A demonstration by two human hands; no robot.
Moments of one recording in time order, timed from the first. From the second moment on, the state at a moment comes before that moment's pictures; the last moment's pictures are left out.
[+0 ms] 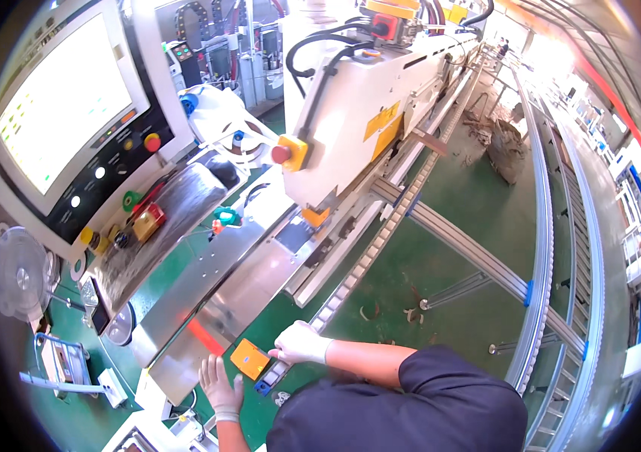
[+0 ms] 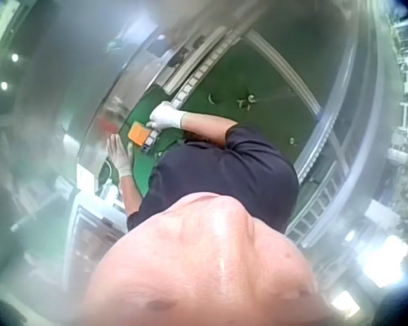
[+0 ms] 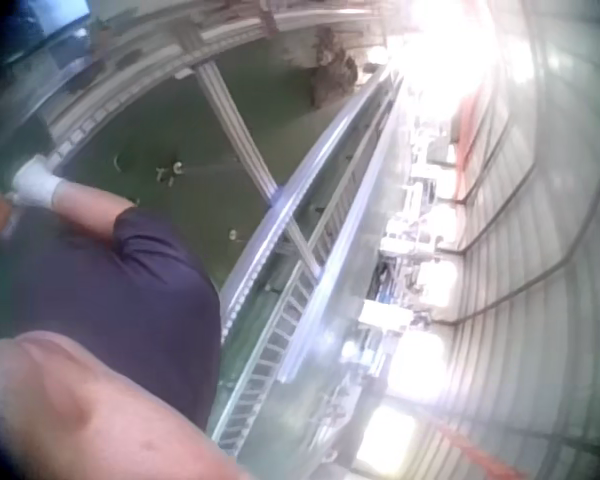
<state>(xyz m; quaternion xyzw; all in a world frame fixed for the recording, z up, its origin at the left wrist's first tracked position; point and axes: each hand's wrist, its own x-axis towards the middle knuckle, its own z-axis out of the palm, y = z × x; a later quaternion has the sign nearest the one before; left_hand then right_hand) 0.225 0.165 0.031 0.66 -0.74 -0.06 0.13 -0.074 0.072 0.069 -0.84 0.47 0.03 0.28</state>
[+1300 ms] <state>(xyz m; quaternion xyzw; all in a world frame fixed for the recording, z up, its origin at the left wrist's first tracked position) 0.643 0.671 -0.110 0.62 0.22 -0.09 0.75 0.039 0.132 0.018 -0.82 0.56 -0.05 0.14</state>
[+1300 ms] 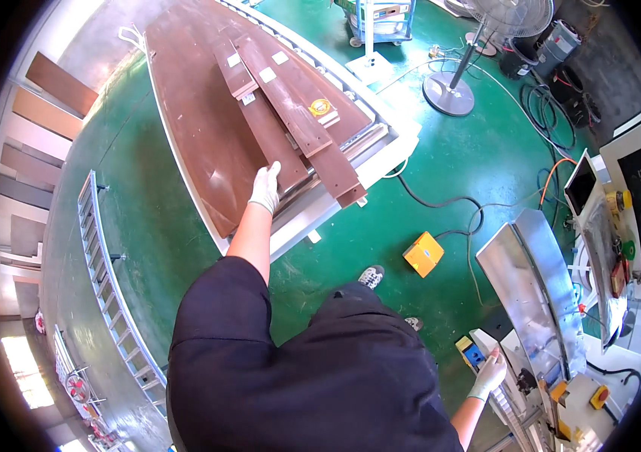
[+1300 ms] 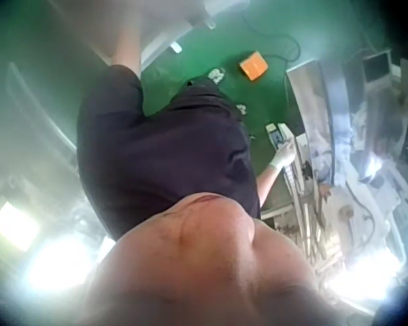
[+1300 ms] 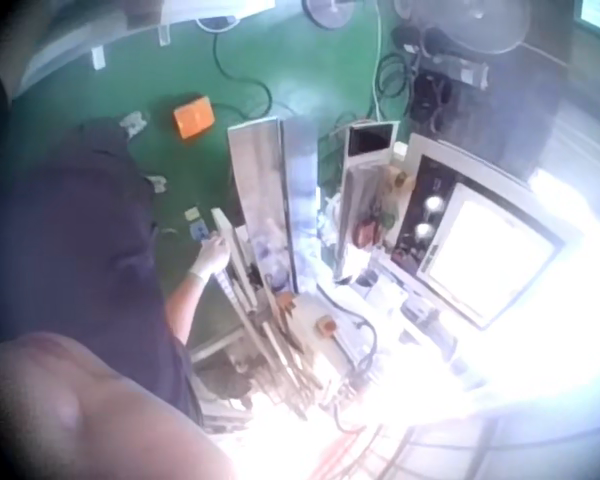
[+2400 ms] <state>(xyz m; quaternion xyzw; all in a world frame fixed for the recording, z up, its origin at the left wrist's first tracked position) 0.782 0.687 0.023 0.99 -0.08 0.02 0.11 0.071 0.143 0.053 -0.78 0.61 0.04 0.13</state>
